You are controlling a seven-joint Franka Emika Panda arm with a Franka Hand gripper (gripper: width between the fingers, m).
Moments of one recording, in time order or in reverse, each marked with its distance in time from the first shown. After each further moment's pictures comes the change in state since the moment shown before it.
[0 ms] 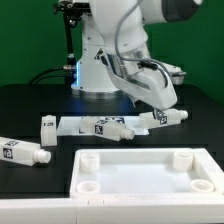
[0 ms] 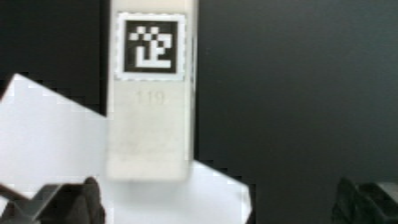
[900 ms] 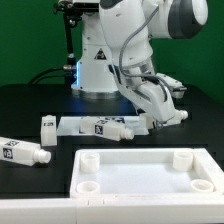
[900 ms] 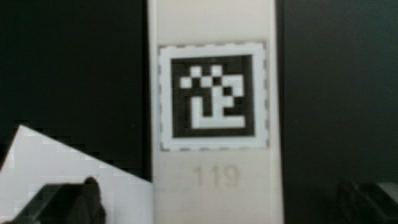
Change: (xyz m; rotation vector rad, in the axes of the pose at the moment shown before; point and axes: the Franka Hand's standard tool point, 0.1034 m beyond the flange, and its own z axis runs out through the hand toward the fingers) arm -0.011 0.020 0.045 -0.040 0.056 0.076
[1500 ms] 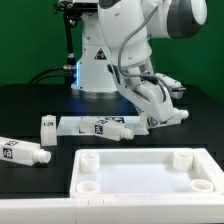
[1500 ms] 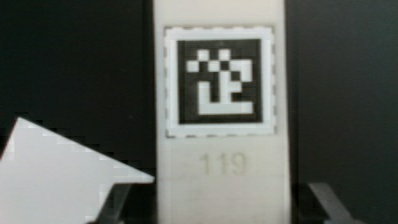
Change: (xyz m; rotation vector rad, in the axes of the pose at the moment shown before) arm -0.004 -0.026 -0.008 0.000 0.056 -0.058
